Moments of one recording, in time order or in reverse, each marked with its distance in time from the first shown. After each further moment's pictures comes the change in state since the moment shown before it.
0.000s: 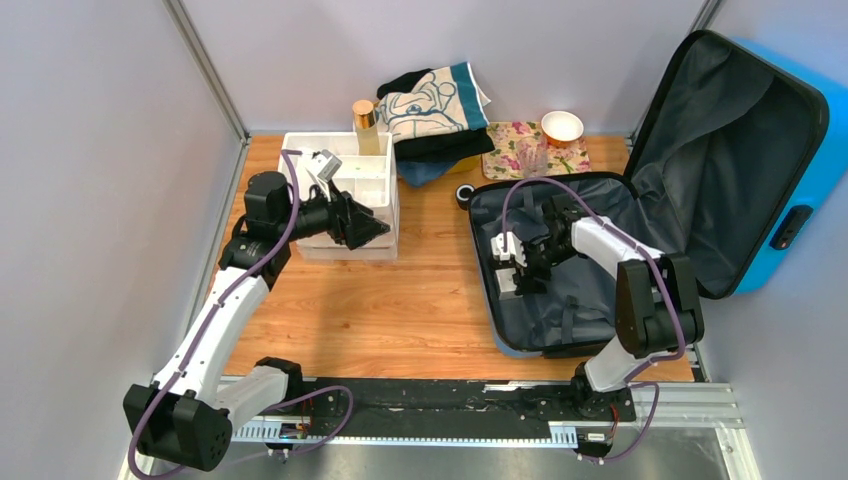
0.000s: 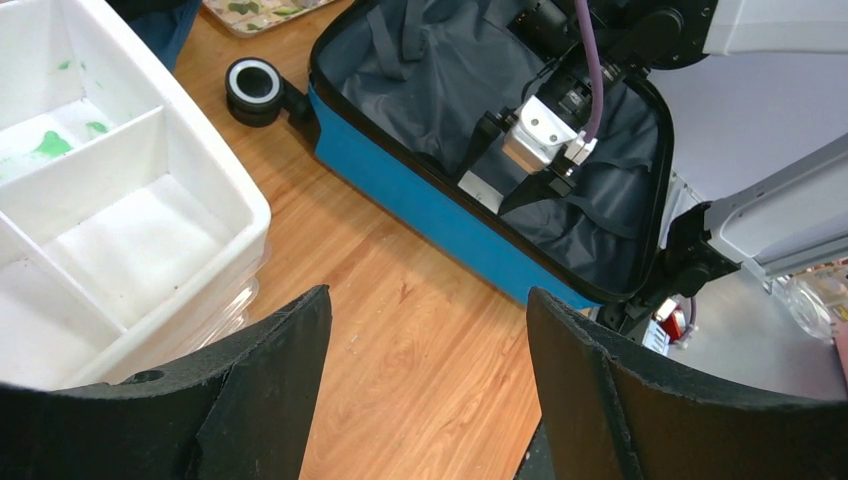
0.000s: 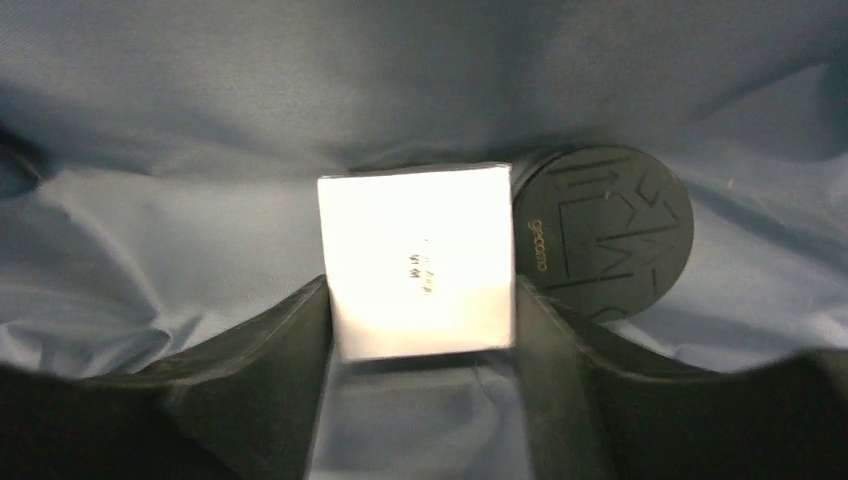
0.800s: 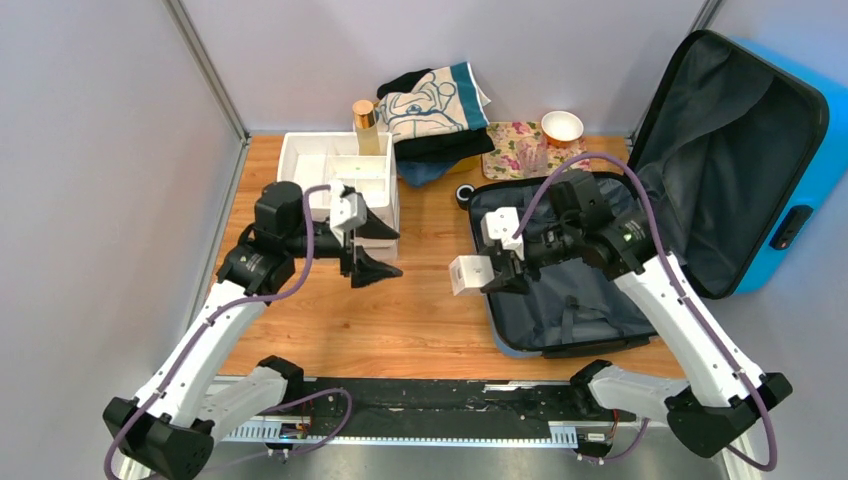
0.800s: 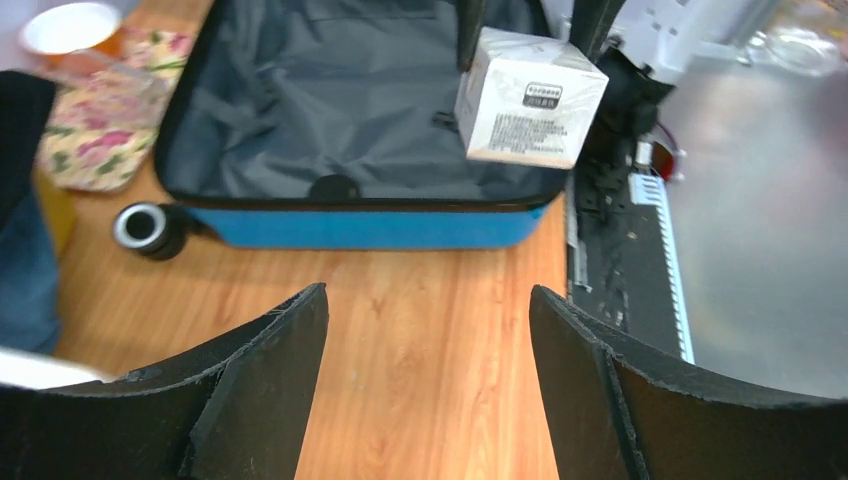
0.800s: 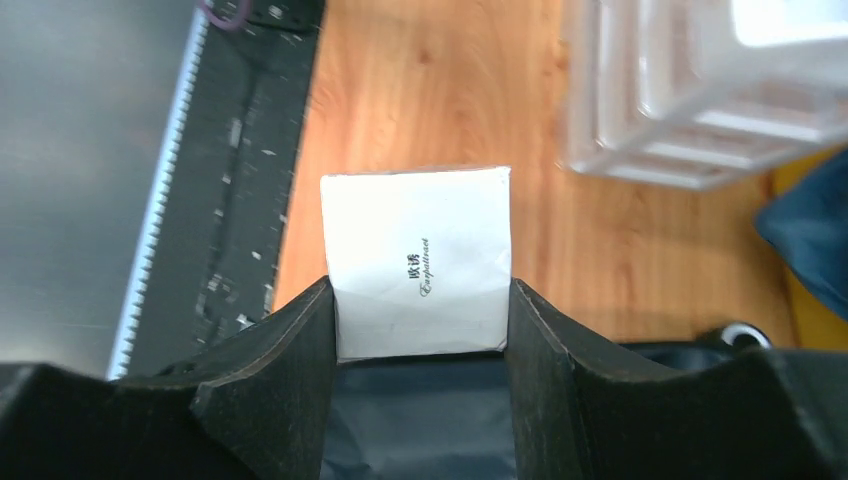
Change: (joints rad) left arm -0.131 -0.064 0.058 -0.132 0.232 0.455; right arm 0.318 -0.464 0.411 -0.261 -0.183 0.540
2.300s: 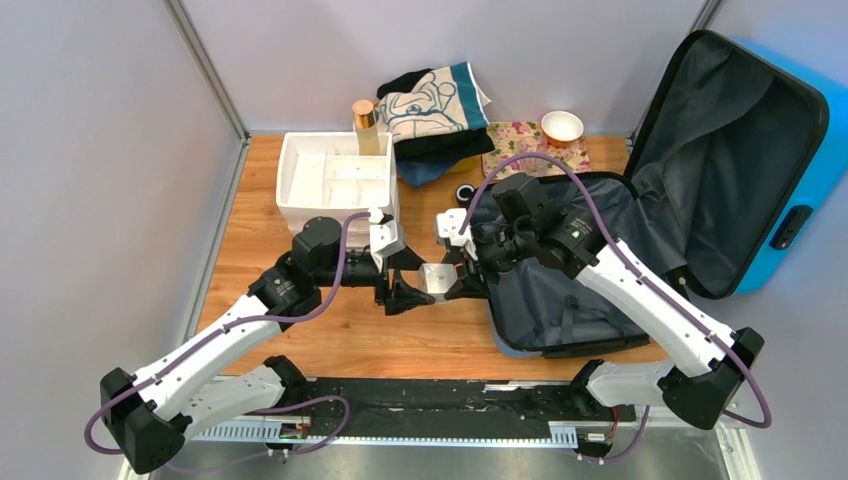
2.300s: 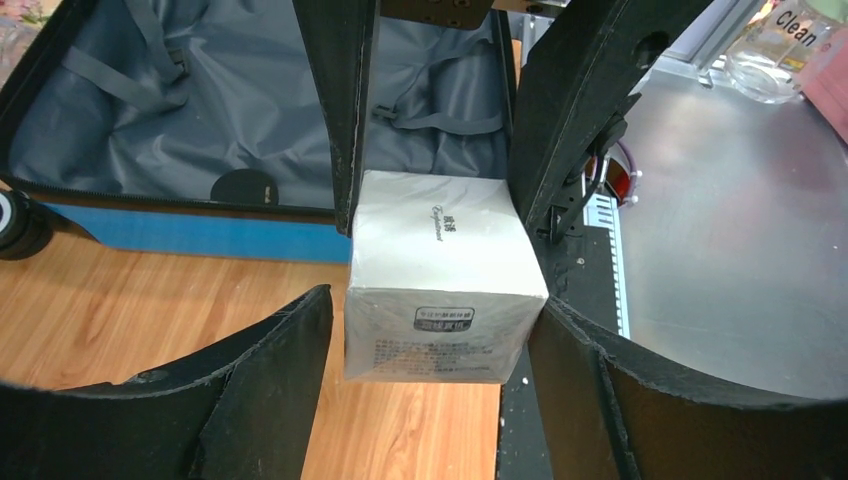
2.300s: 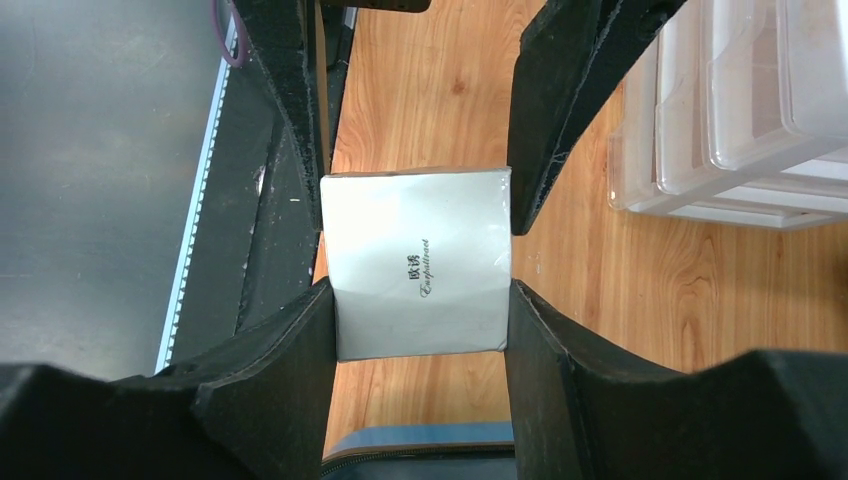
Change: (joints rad) left arm -0.400 -0.042 -0.198 0.234 -0.342 -0.223; right arm 0.288 0.105 -0.032 0.239 0.116 0.312
